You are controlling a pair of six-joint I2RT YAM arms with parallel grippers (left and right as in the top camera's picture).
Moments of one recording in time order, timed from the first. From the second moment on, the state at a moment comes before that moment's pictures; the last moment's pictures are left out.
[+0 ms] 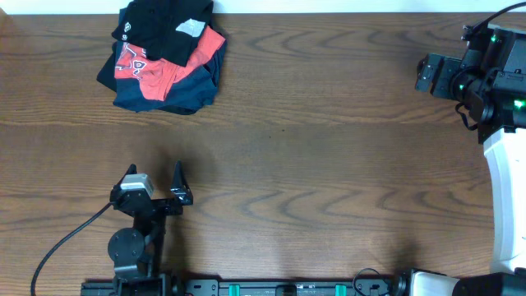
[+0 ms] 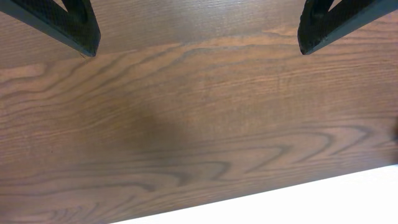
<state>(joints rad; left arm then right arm) 0.09 0.05 0.06 -0.08 0.10 -0.17 -0.16 1.46 1.40 -0.70 -0.10 0.10</state>
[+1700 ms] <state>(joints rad) 0.08 0.01 0.02 -0.10 0.10 -0.17 -0.16 1.46 1.40 -0.70 -0.10 0.10</state>
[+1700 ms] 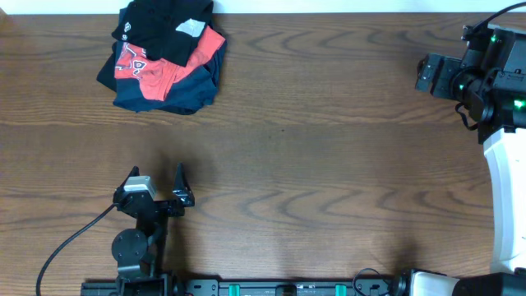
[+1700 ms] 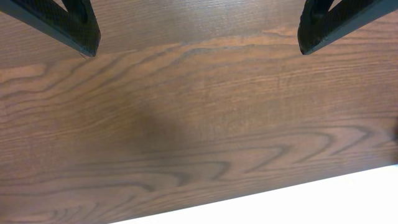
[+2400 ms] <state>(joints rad) 0.08 0.01 0.02 -0.10 0.10 -0.17 -0.04 1.20 1.29 -0.62 0.01 0.07</state>
